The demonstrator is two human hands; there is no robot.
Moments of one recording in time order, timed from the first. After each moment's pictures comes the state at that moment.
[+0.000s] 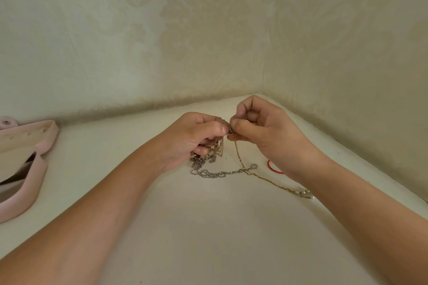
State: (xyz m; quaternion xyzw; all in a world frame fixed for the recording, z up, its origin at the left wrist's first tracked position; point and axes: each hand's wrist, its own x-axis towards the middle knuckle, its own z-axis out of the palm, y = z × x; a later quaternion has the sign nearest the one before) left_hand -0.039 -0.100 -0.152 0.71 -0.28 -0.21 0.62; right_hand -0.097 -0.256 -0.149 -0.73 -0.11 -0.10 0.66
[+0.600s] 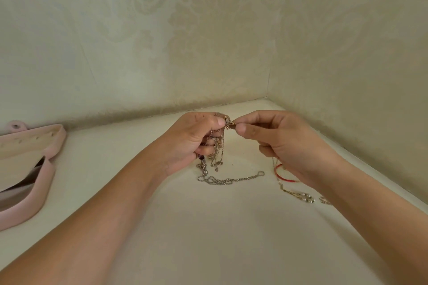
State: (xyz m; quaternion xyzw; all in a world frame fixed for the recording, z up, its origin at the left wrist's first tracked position) left_hand -0.033 -0.098 -0.150 0.68 -0.24 -0.19 0.67; right_hand -0.104 -0.260 -0.137 -0.76 -0.04 -0.05 0.64
